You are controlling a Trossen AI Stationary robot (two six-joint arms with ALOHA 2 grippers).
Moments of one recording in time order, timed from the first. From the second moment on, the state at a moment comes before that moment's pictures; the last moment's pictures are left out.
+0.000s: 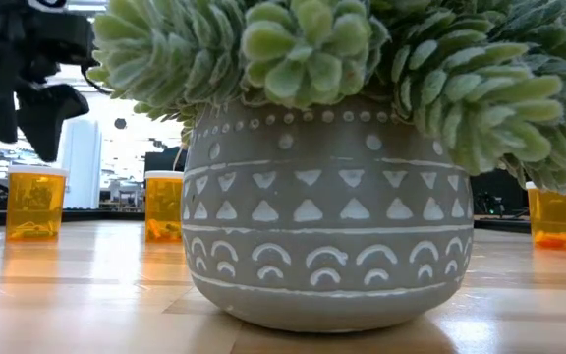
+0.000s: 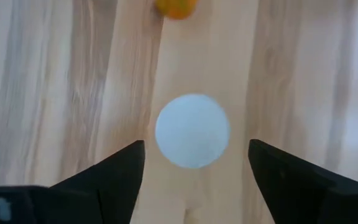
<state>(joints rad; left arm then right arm) -0.39 1.02 0.64 -0.78 -0.08 -0.52 0.21 0.05 0.01 0.02 0.08 0.05</state>
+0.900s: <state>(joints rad) -0.39 1.17 0.62 -0.68 -0.11 -0.45 0.21 0.05 0.01 0.02 0.08 0.05</state>
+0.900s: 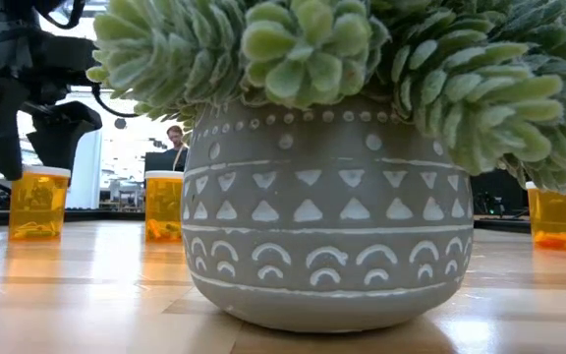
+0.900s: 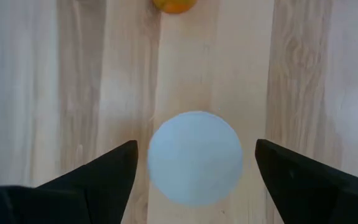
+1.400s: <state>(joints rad) -0.39 1.26 0.62 -0.66 -0.11 -0.43 0.21 0.05 0.01 0.02 0.08 0.05</state>
